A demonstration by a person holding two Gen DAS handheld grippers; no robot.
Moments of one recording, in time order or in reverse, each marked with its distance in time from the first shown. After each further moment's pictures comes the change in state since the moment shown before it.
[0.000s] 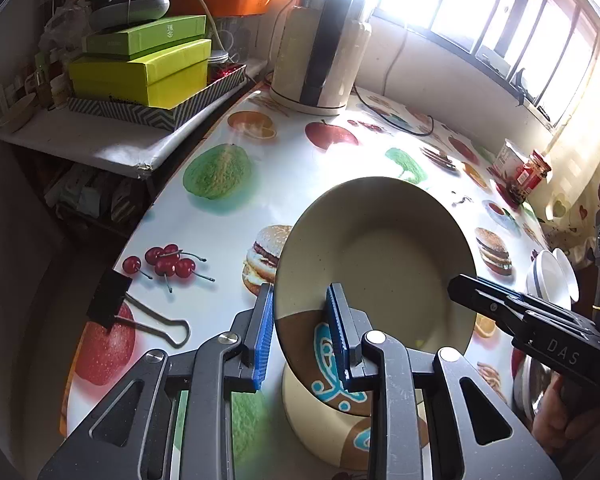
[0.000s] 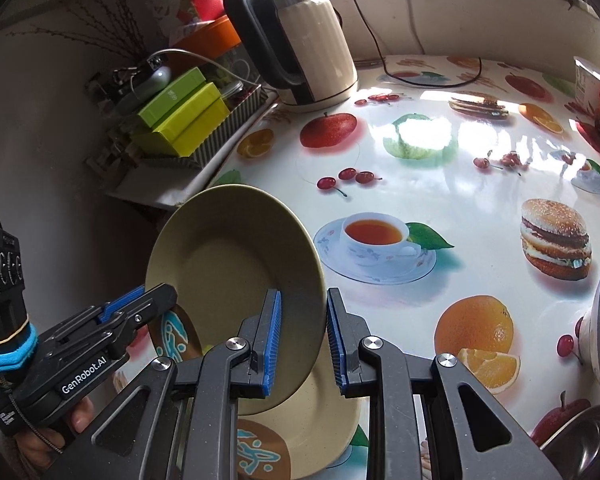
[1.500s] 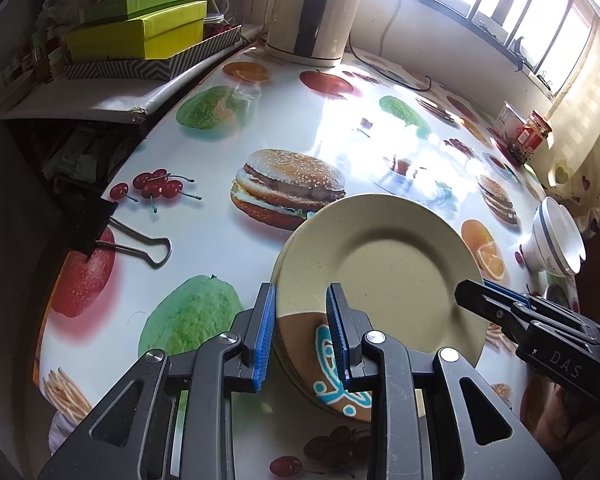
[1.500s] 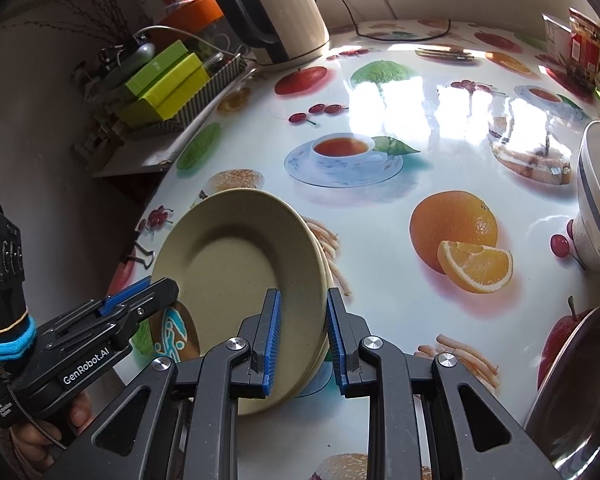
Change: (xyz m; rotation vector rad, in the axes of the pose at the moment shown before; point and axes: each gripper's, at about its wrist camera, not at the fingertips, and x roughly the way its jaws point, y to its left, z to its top) left arm 0.011 -0.007 -0.046 0.010 0.089 0.008; right arm -0.005 -0.016 -0.055 0.037 0.059 -0.037
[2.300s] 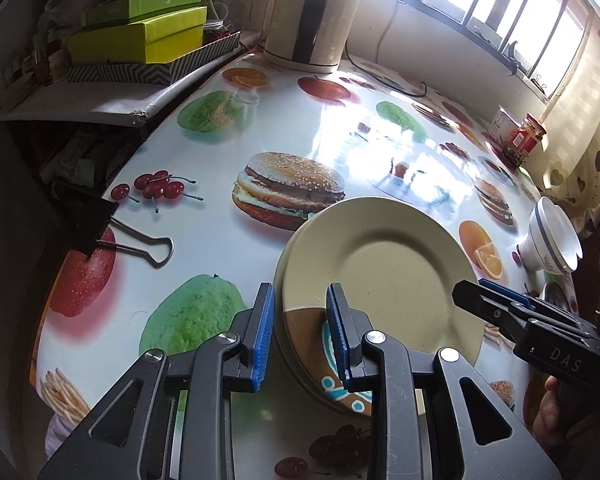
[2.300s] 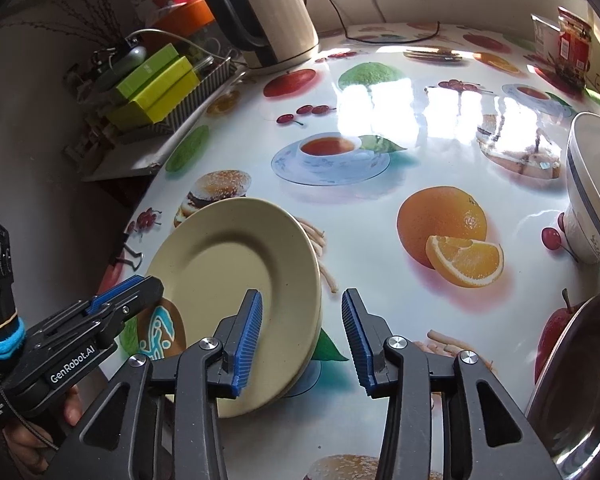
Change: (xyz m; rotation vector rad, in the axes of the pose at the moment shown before) left arm -0.002 0.004 -0.006 0.004 -0.033 -0.019; right arm 0.000 -0.007 -0.007 0.019 -0.028 -0.030
